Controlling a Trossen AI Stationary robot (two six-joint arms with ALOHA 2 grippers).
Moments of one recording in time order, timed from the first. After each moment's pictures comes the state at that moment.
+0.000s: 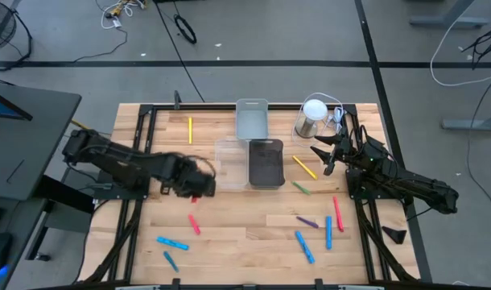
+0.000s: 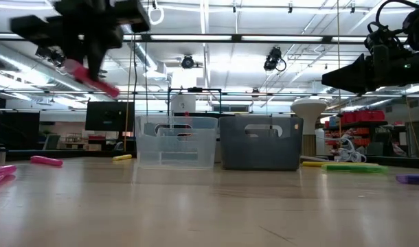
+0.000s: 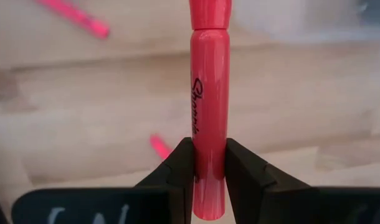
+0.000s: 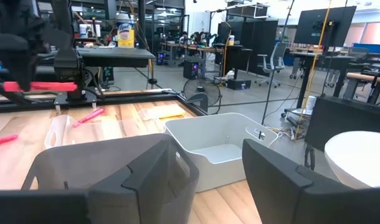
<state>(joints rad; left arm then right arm) -0.22 1.45 1.17 -1.08 -0.03 -1.71 -0.40 0.03 0.02 0.01 0.01 -0.07</state>
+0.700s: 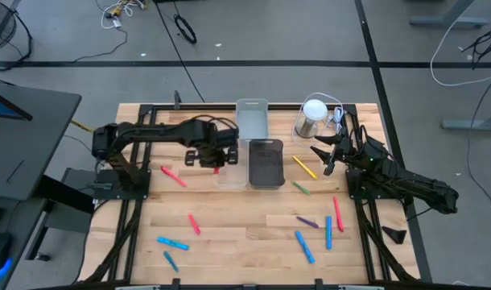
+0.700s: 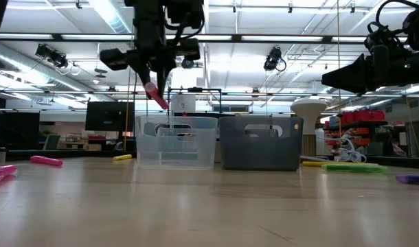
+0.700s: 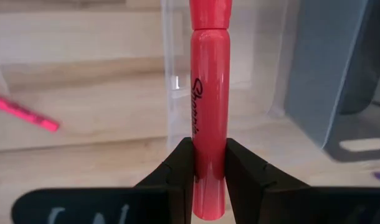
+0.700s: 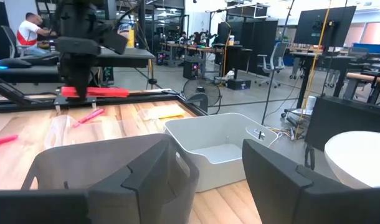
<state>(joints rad) 0.16 1.71 1.43 -1.10 0.06 -1.38 -0.40 0.03 0.02 0.01 0.01 -0.07</state>
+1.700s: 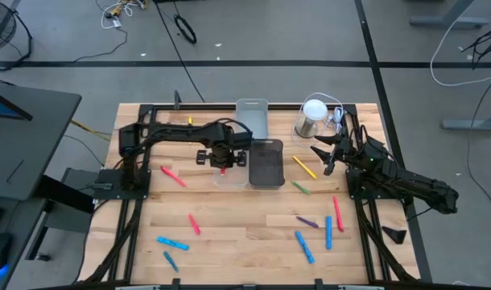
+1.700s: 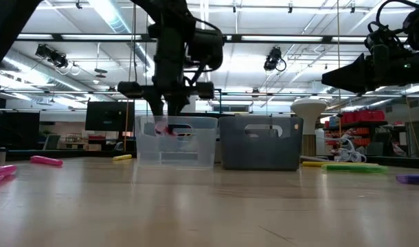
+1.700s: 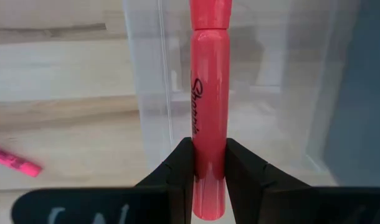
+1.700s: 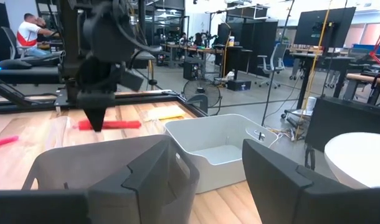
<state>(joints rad) 0.19 1.96 1.50 -1.07 0.04 -1.31 -0.40 0.03 0.02 0.02 0.01 -0.07</state>
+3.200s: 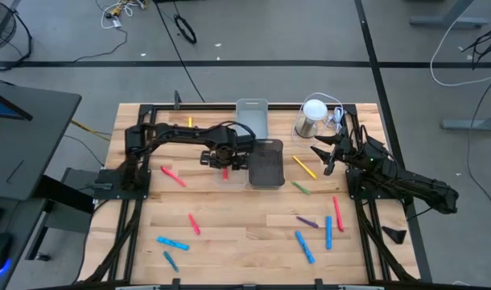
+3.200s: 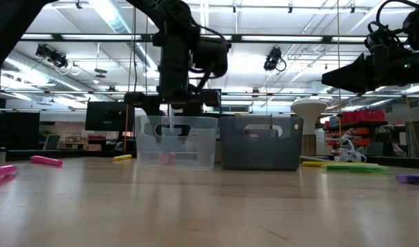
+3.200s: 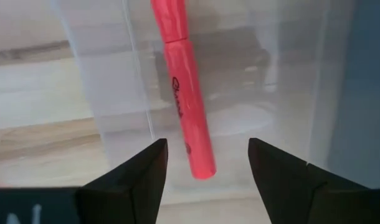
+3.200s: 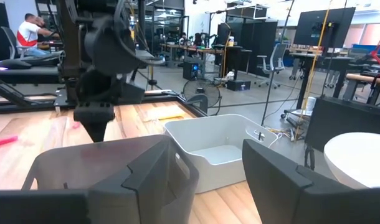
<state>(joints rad) 0.19 1.99 1.50 -1.00 0.04 -1.24 -0.40 0.03 0.02 0.02 0.01 -0.07</state>
